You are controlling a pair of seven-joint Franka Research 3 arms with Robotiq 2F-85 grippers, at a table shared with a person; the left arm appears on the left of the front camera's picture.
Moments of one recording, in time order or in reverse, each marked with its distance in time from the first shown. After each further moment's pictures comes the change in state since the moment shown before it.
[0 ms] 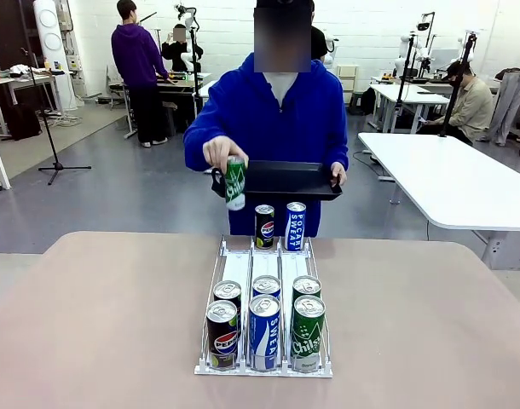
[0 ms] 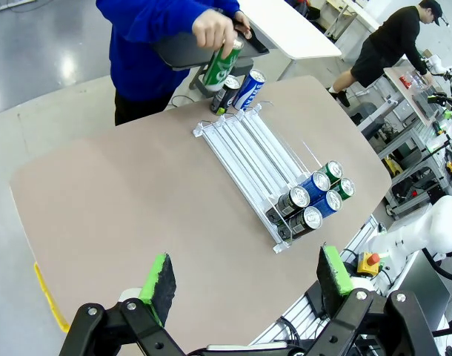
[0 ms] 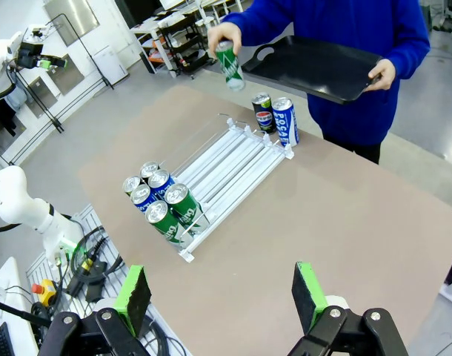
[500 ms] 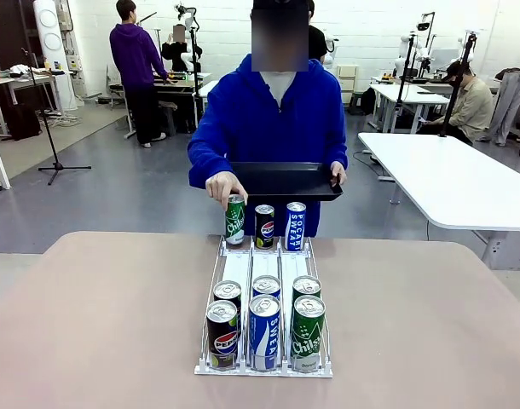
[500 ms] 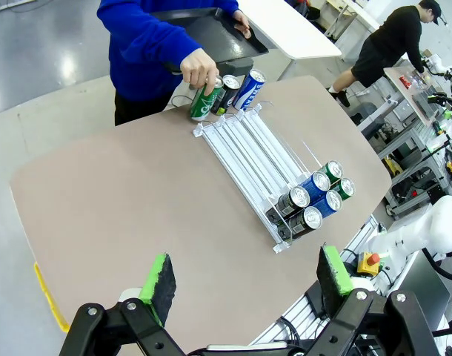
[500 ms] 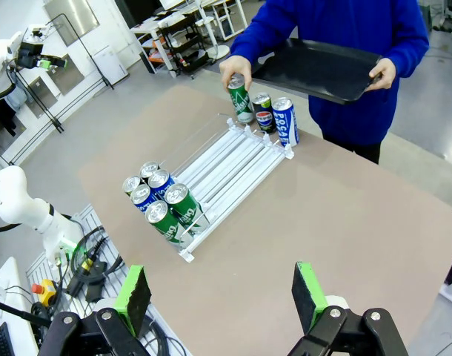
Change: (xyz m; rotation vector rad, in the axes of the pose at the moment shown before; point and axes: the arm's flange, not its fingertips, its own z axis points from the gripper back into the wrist) left arm 0.000 0.000 0.000 0.000 0.000 0.000; right arm 0.000 0.000 0.000 0.000 0.000 0.000
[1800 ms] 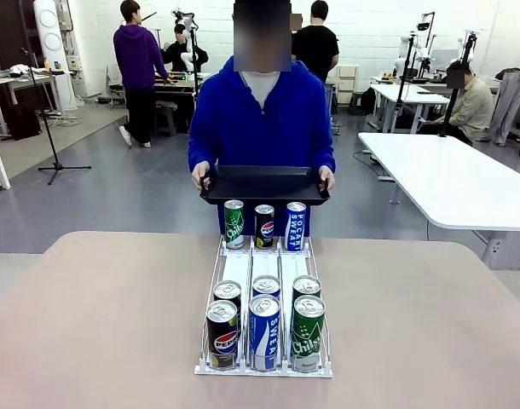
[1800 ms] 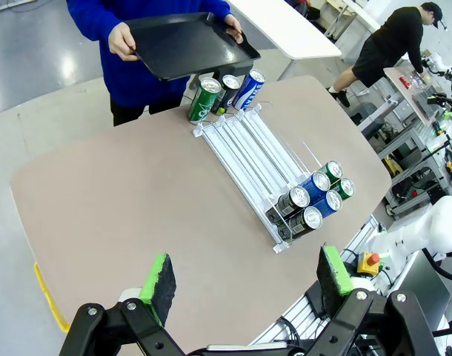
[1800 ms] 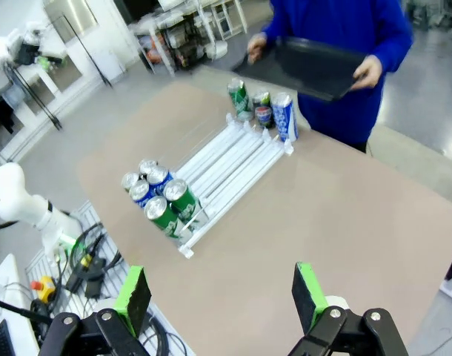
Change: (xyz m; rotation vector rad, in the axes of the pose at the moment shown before) left arm 0.000 0.000 0.000 0.000 0.000 0.000; right arm 0.003 0.006 -0.009 -0.007 0.043 0.004
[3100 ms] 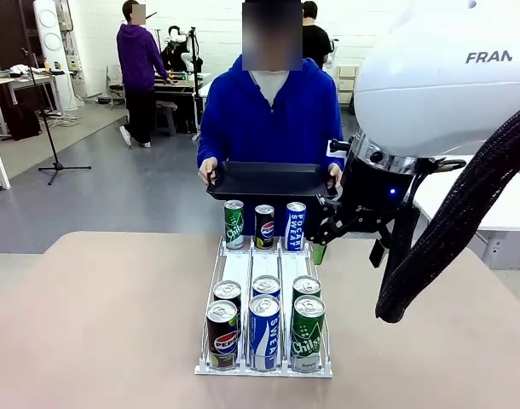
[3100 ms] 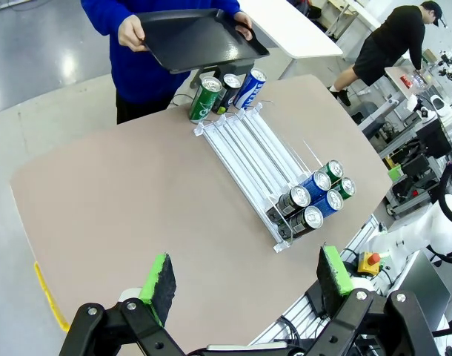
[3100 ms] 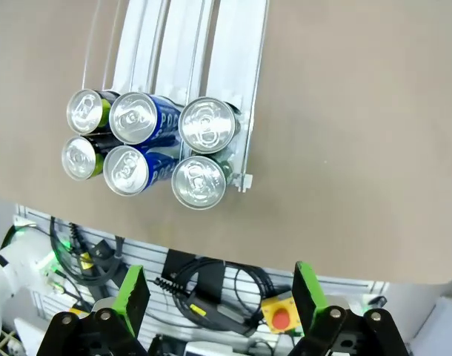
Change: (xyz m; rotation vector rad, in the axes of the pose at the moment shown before) left arm 0.000 0.000 -0.001 0.003 0.004 0.001; right arm 0.065 0.201 -0.306 -0.498 0.659 -0.495
